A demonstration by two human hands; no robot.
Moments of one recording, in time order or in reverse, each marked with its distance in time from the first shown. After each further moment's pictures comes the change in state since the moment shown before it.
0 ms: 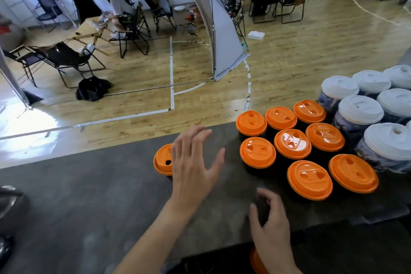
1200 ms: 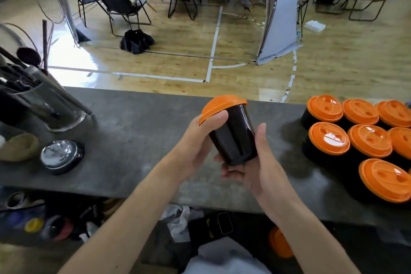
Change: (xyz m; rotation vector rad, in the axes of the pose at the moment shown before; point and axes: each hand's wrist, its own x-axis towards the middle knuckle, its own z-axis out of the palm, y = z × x) left_hand -0.032 -0.062 -0.135 -1.232 -0.366 -0.839; right_hand -0.017 -0.184 0.072 0.670 -0.801 0.421
